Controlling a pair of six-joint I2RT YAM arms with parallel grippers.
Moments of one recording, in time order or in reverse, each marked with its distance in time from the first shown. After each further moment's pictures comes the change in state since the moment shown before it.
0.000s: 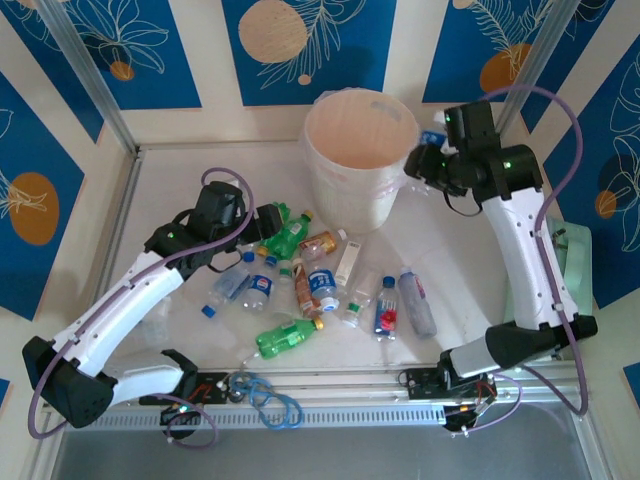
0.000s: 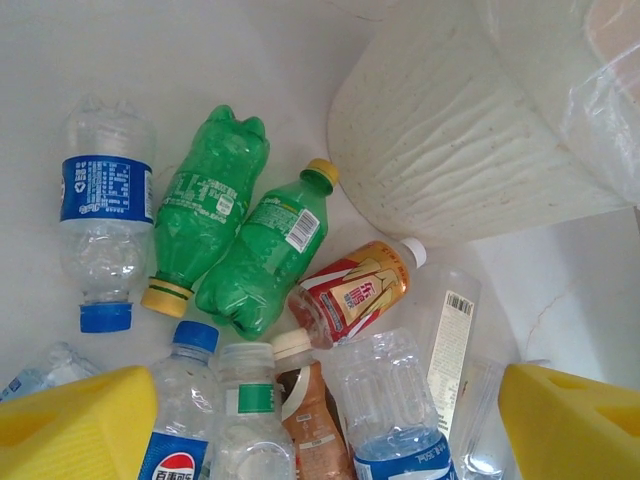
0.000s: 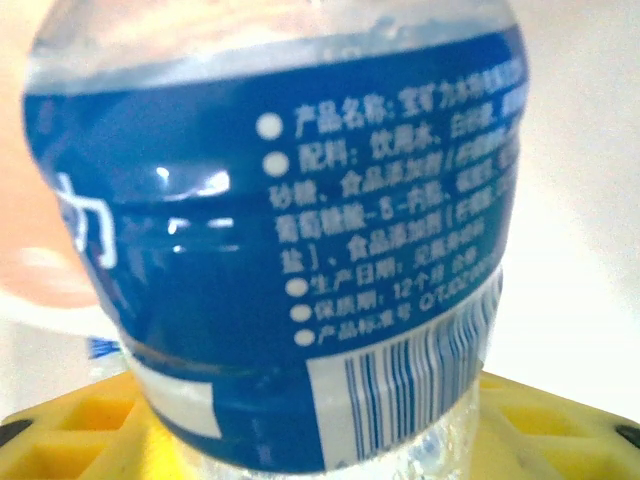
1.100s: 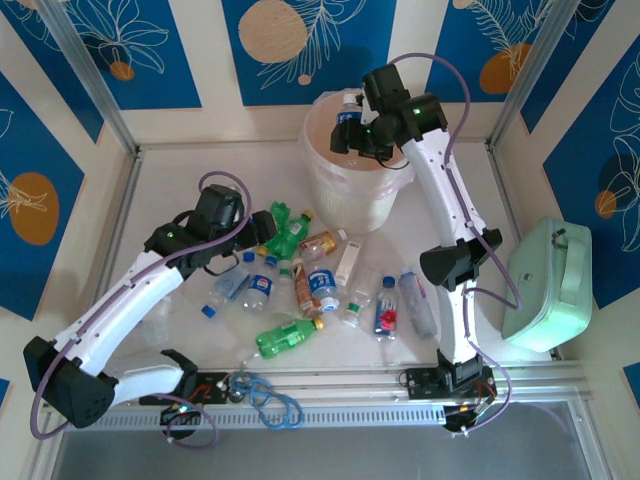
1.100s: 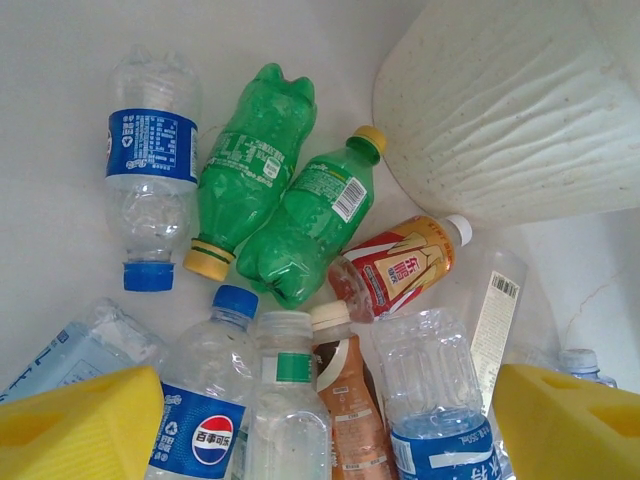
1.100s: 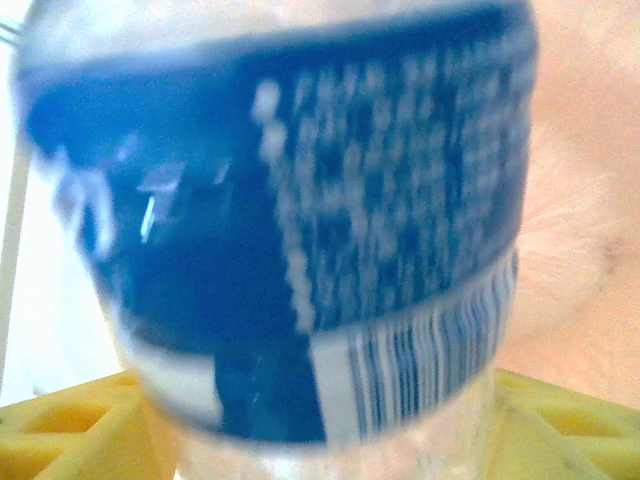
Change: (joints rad) left arm 0.021 0.001 -0.014 -0.071 -0.001 -0.018; right arm 0.149 0.638 0.660 -0.146 -0.166 -0.127
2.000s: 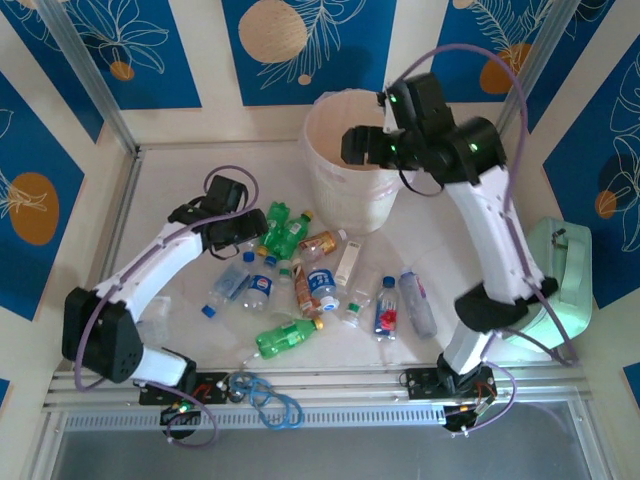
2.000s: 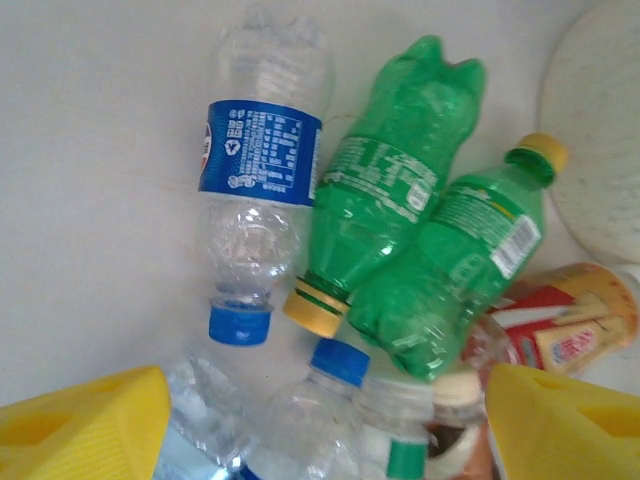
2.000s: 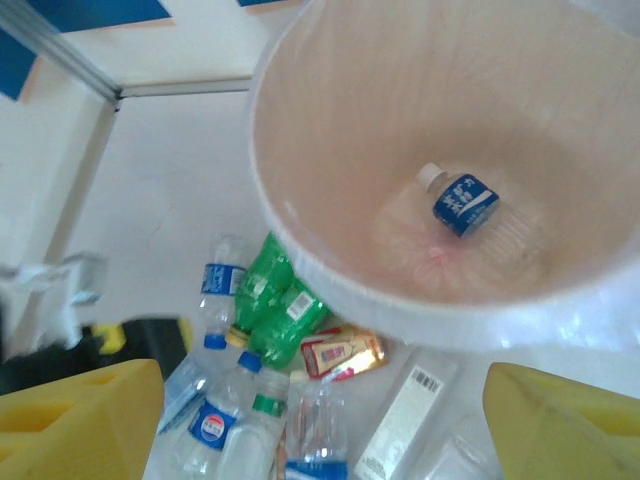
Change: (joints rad) left arm 0.167 0.273 -0.007 0.062 0.035 0.069; right arm 0.158 -0.437 -0.250 0.027 0.200 0.012
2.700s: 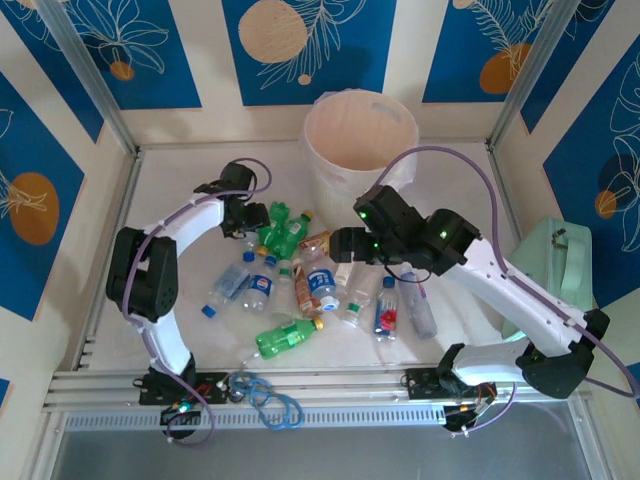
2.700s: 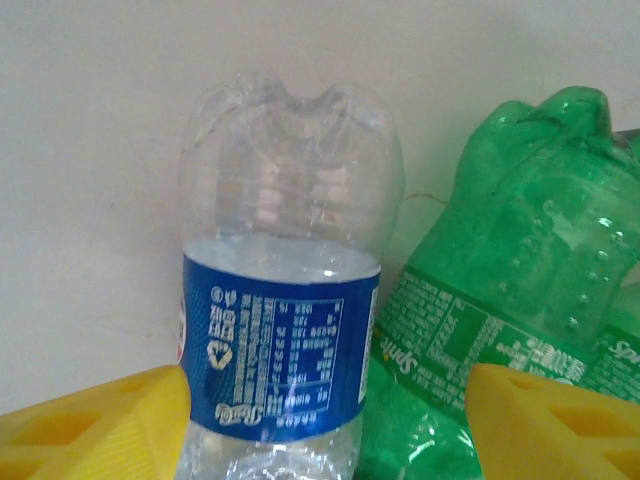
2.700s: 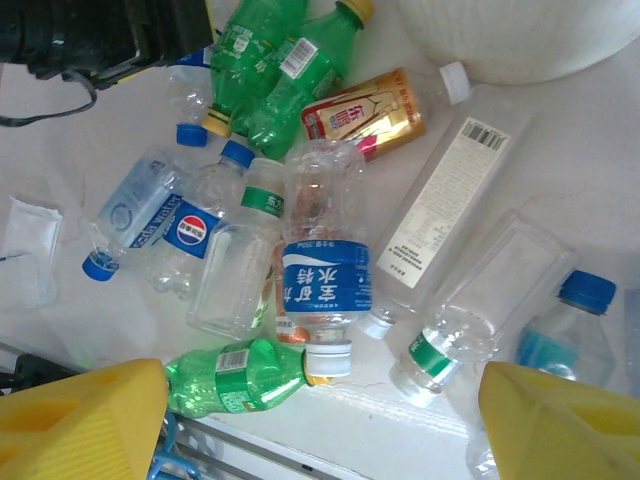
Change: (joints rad) left arm 0.082 0.385 0.188 0.061 0.027 0.127; right arm 0.294 -0.420 -0.928 0.275 0.030 0.288
